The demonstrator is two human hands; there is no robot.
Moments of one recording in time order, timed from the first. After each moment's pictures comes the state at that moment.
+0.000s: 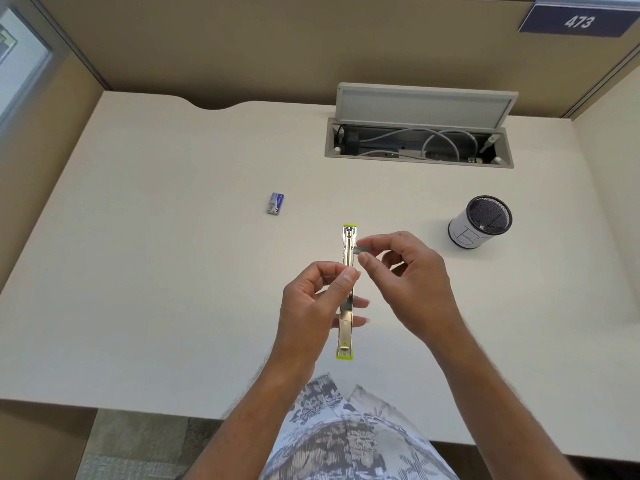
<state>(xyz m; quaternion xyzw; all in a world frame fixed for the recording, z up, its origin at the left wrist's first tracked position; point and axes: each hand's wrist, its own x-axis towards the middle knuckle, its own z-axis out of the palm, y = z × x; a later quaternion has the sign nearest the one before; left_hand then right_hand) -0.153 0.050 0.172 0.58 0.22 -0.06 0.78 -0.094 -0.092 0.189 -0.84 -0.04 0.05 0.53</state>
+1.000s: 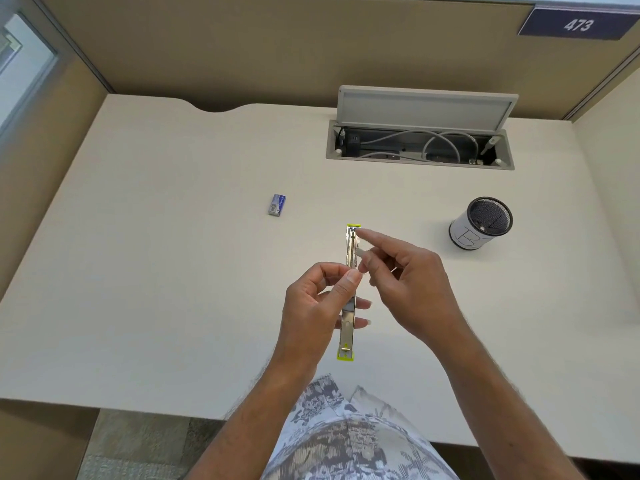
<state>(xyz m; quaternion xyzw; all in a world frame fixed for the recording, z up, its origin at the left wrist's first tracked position) -0.155 0.049 0.176 0.58 0.21 -0.06 0.78 -0.094 -0.092 0.193 -0.85 -0.10 0.06 0.51</state>
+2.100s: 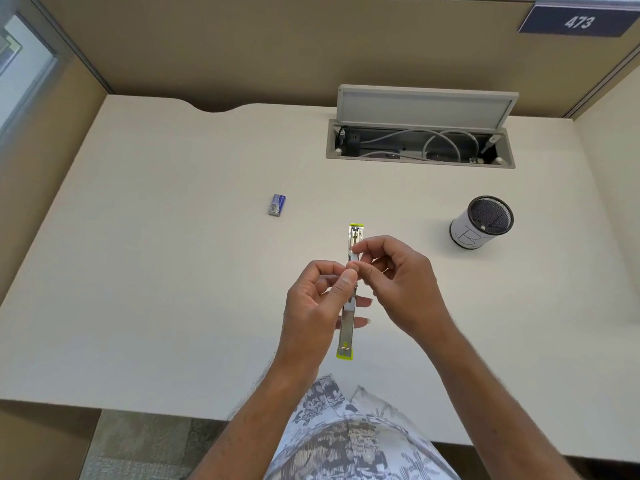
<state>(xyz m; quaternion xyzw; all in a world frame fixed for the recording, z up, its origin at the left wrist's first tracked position) -0.157 0.049 0.170 0.59 0.20 -0.04 0.78 -0.090 -0.088 0.166 -0.81 -0.08 0.07 0.58</state>
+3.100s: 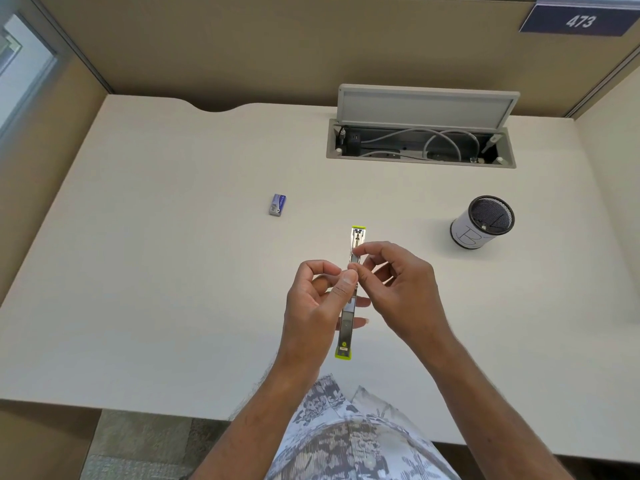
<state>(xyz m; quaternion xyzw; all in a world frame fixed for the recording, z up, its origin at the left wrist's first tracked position) -0.157 0.048 0.171 0.58 0.21 -0.04 0.79 -0.099 -0.086 0.164 -0.84 -0.09 0.01 0.54</state>
